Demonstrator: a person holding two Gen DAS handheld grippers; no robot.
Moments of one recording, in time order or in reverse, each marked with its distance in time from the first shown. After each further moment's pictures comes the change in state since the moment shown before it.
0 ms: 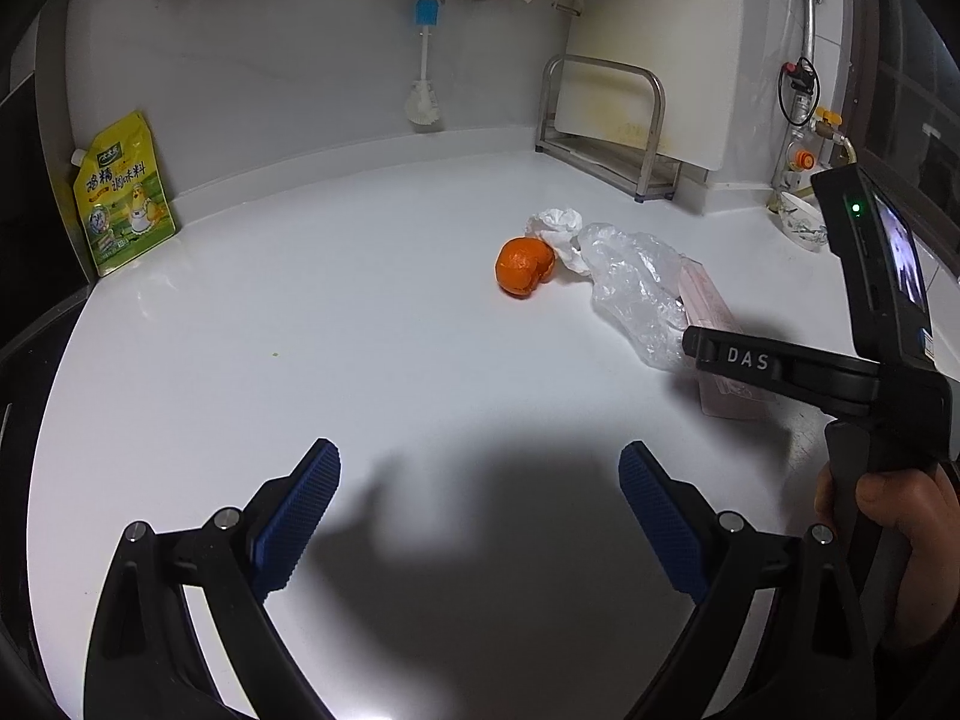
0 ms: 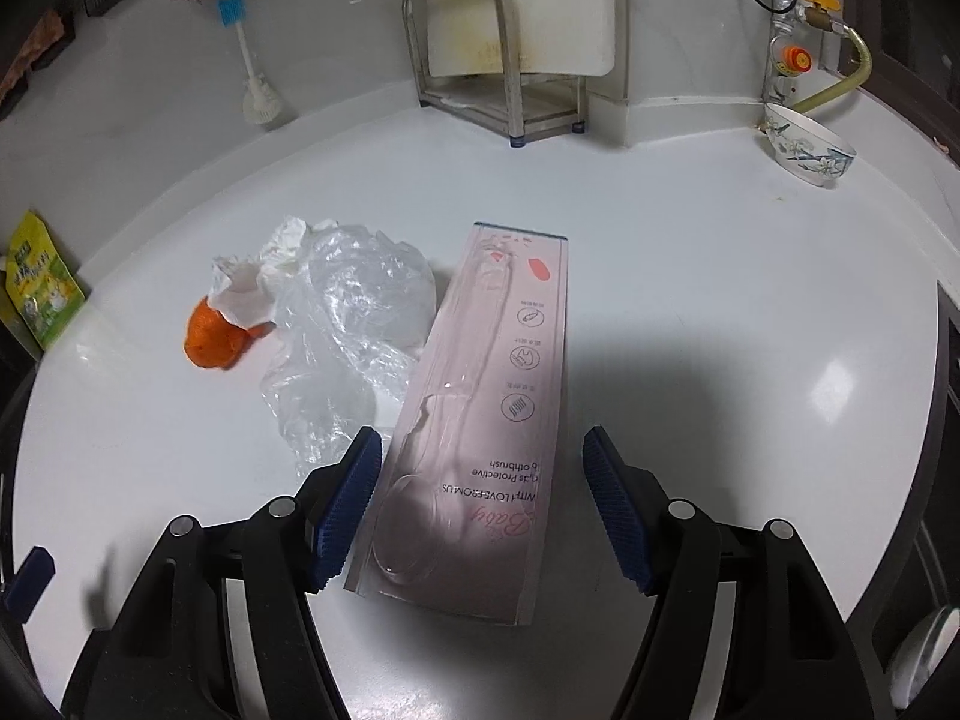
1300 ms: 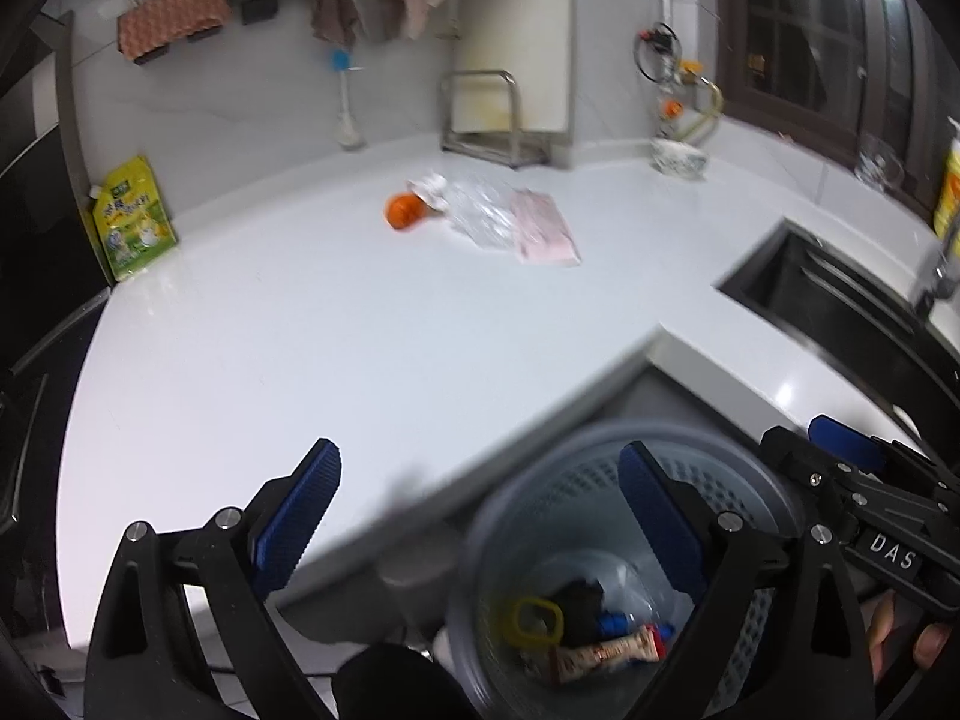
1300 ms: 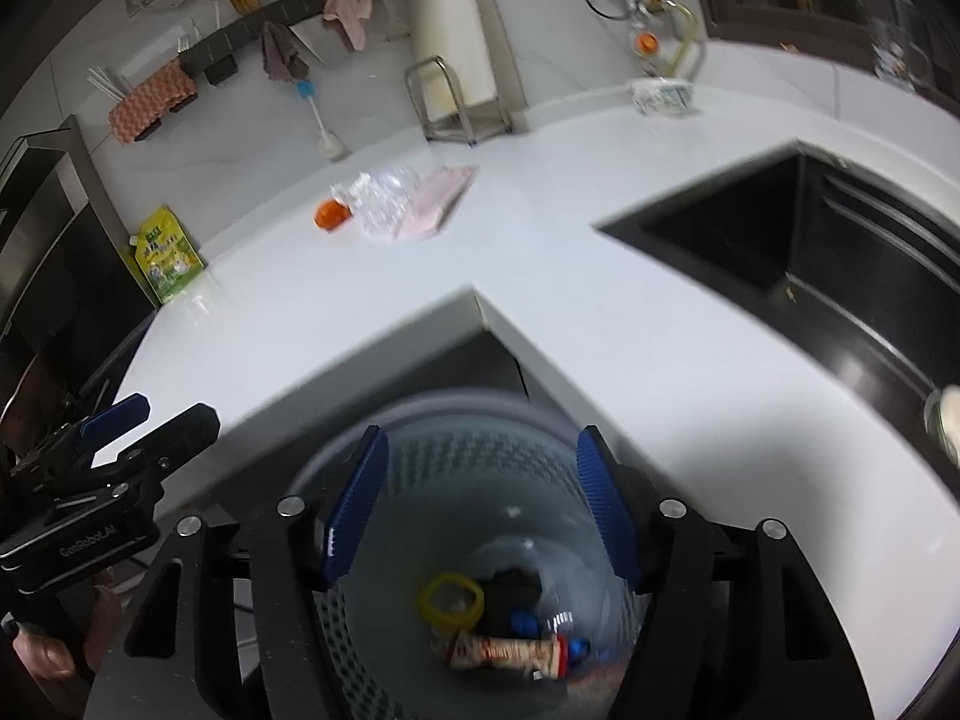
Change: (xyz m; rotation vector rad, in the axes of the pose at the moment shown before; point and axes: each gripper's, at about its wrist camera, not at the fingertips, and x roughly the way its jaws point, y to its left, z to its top) left arm -0.124 -0.063 -0.112 0.140 -0.058 -0.048; right arm -0.186 -0.073 -0.222 0.103 -0.173 0.176
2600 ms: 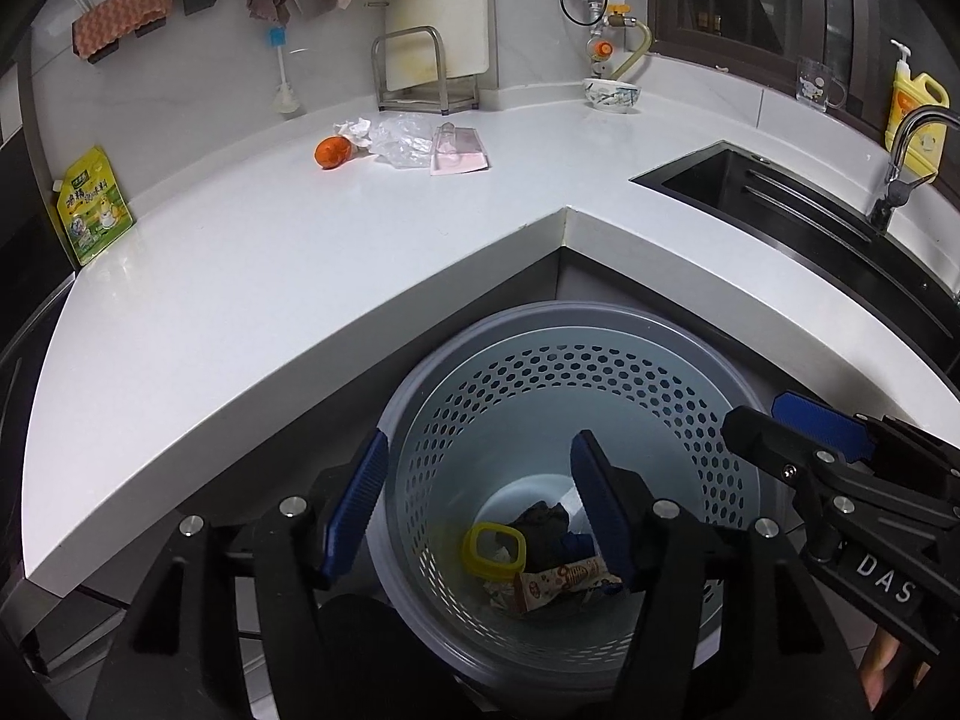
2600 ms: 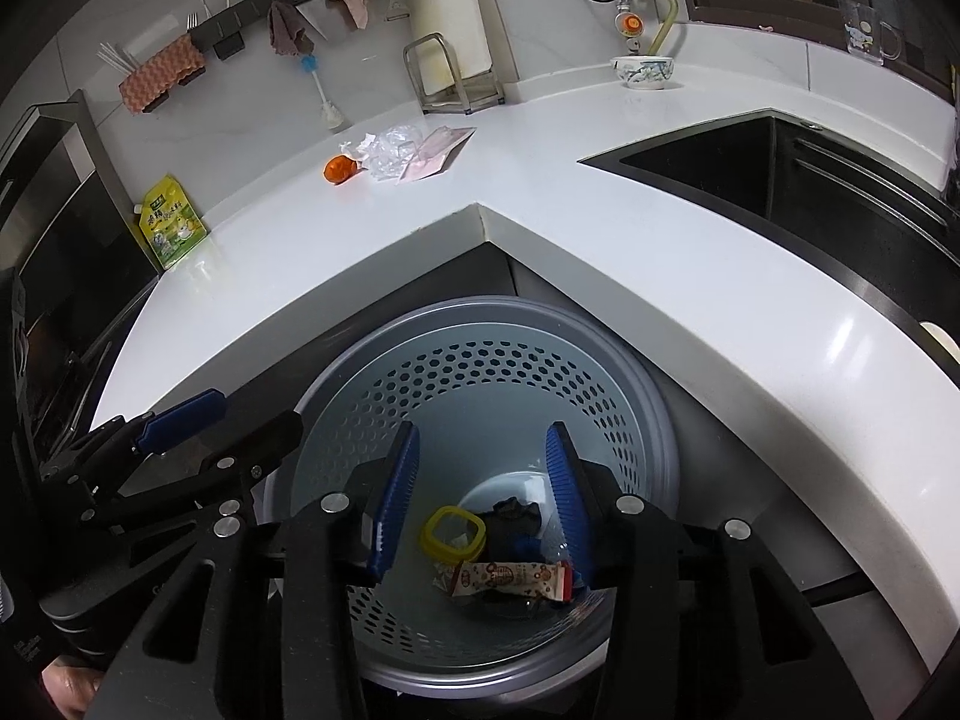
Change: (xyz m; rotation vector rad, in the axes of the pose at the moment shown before) left arm -0.013 -0.046 -0.071 0.106 0.076 -0.079; right arm -0.039 0.008 -0.076 0.029 0.047 -0.043
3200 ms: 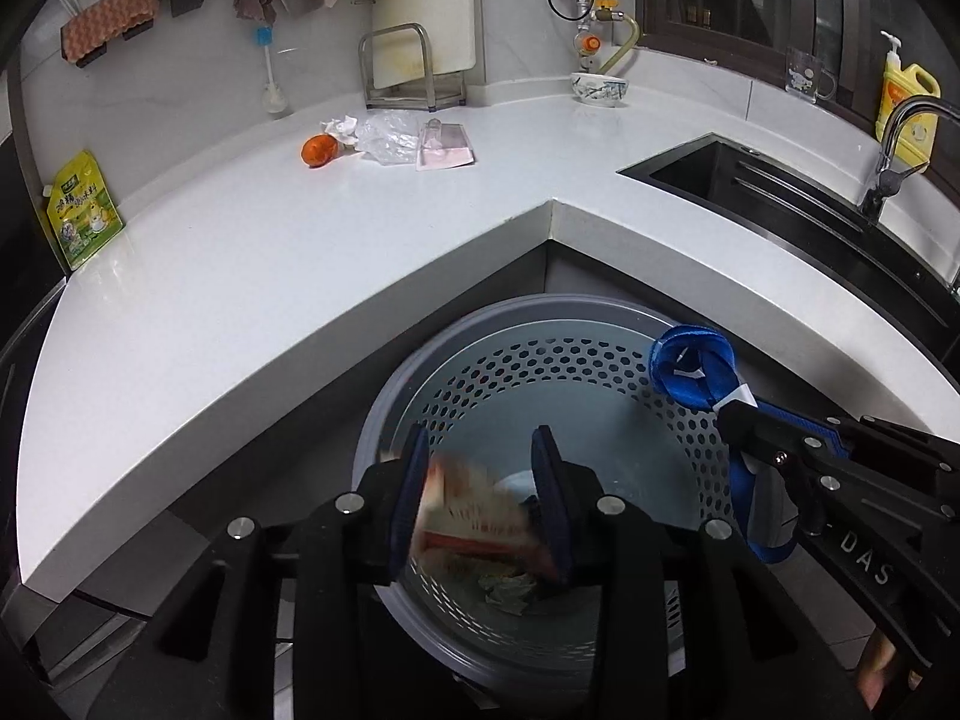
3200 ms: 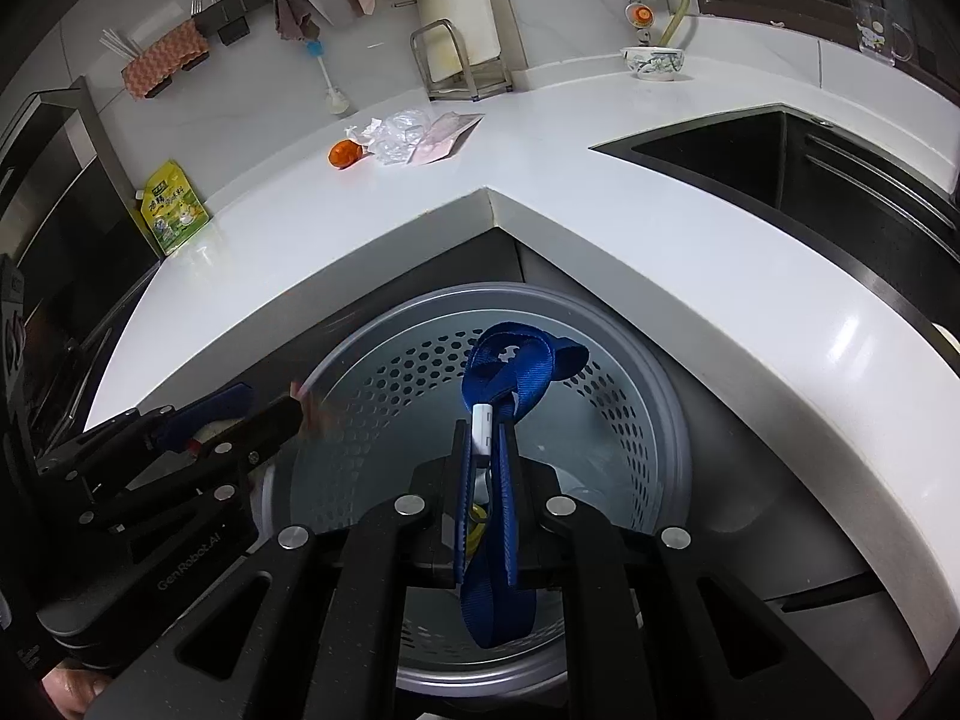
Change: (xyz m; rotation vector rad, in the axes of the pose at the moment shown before) left arm 0.002 -0.005 -0.003 0.017 0.005 -0.019; right arm 0.006 0.006 -0.002 -0.014 0.027 -0.002
